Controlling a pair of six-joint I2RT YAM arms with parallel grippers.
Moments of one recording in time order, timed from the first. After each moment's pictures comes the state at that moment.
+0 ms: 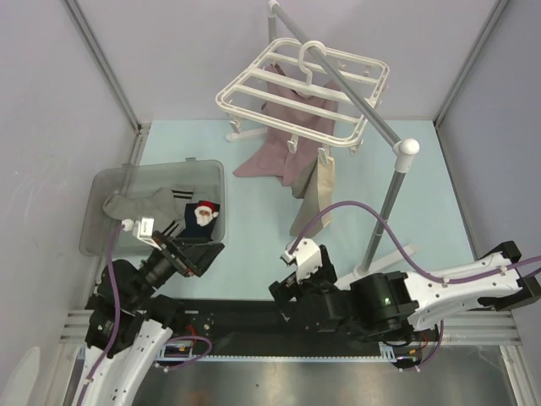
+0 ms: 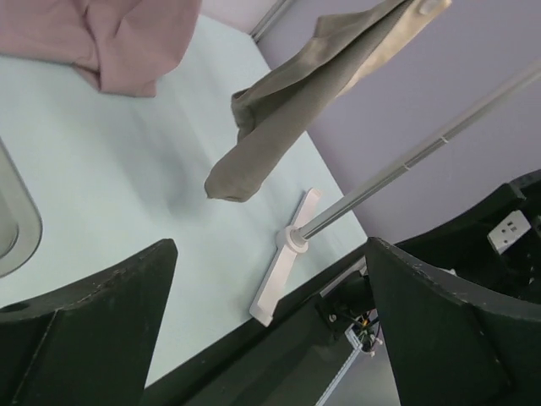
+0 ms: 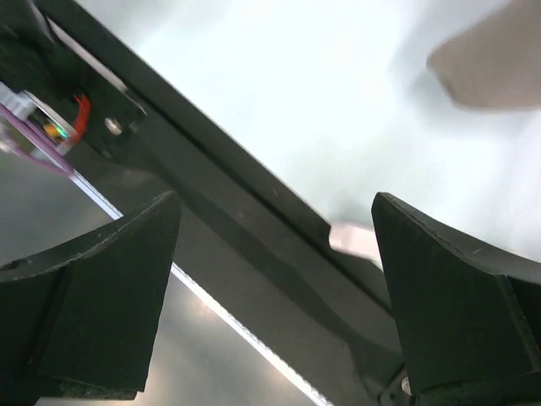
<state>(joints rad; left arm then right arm) -0.37 0.08 0.58 -0.54 0.31 -0.76 1.77 1.16 1.17 -0.80 0.85 0.74</state>
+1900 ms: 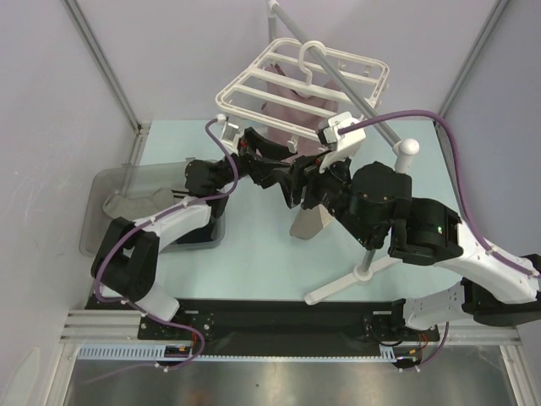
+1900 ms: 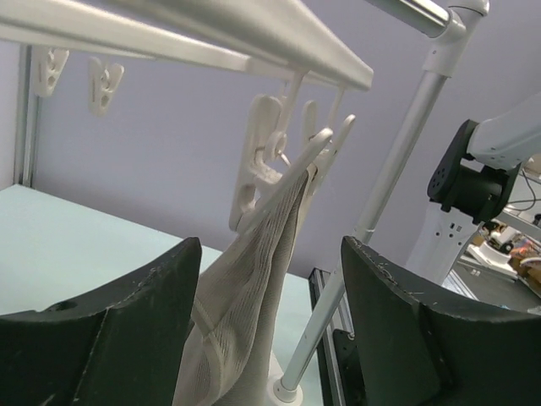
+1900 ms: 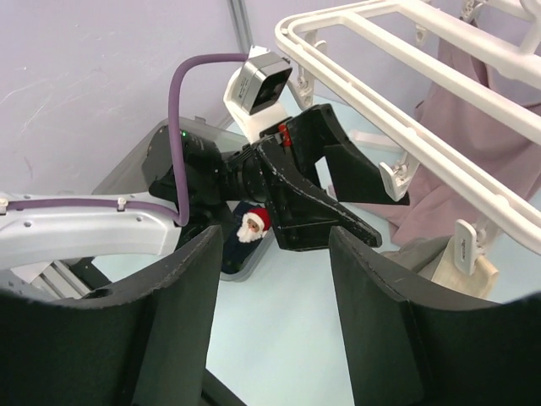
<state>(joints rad) -0.49 1.55 0.93 1.26 0.79 -0.89 1.35 1.29 1.84 -0.61 0.72 0.18</state>
